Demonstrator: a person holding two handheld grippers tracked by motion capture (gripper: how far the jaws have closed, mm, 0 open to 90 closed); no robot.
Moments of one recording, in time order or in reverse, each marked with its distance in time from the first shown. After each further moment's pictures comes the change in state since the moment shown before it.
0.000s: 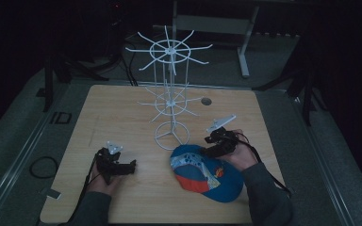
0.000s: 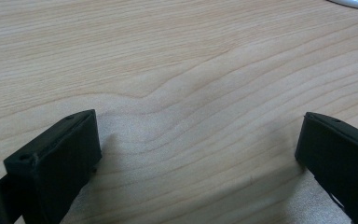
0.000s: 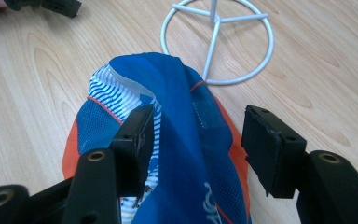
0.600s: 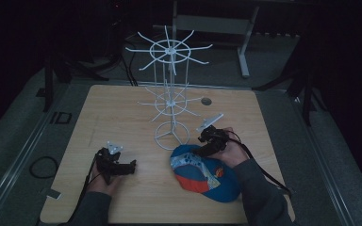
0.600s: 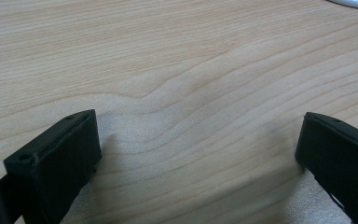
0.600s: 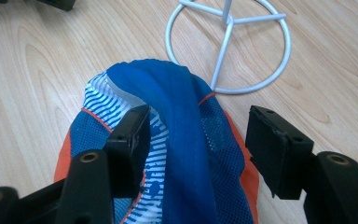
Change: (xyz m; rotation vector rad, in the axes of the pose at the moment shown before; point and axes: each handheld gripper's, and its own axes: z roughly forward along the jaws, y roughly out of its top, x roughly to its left) left arm 0.000 0.000 0.000 0.000 -0.001 0.001; right arm 0.003 0.015 0.023 0.048 0.007 -0.026
